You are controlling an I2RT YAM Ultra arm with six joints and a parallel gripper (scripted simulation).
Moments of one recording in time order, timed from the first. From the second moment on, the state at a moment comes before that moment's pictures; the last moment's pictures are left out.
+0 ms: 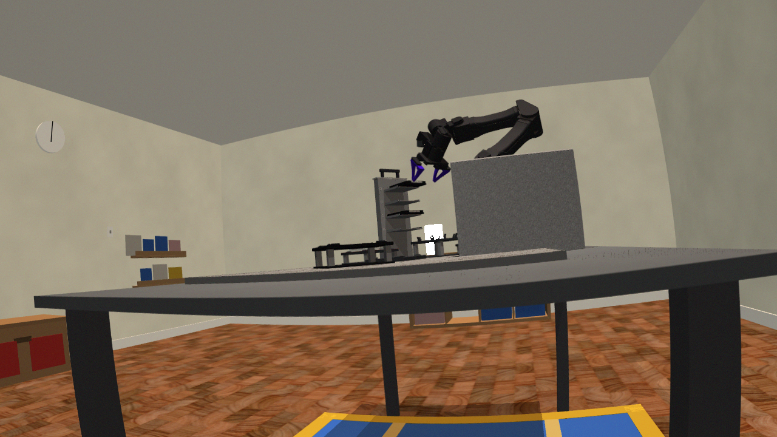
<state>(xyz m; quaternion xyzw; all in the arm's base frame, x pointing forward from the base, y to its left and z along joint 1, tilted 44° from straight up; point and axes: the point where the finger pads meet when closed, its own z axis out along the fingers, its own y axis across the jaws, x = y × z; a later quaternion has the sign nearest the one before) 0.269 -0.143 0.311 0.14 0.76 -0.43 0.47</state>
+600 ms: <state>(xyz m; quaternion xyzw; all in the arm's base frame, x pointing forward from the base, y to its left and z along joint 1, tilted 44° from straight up) 0.249 -0.131 0.300 0.14 0.76 -0.43 0.47</state>
